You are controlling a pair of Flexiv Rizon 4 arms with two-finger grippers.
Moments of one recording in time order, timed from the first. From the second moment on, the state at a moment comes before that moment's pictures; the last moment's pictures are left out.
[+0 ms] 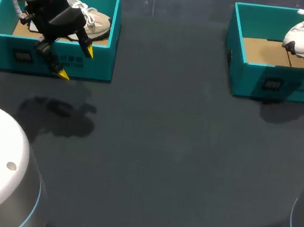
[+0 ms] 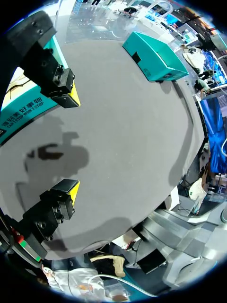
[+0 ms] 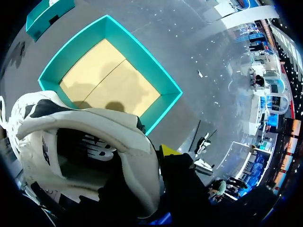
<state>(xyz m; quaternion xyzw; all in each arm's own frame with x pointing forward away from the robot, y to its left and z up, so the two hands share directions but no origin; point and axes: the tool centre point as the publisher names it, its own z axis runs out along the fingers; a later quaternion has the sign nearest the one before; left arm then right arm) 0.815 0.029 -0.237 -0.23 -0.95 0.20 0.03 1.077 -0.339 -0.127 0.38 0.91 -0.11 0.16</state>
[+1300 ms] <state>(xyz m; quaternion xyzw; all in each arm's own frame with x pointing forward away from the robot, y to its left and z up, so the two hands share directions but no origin) 0.815 0.029 -0.237 -0.23 -0.95 0.20 0.03 1.052 -0.342 -0.182 0.65 0.72 -0.09 0.21</state>
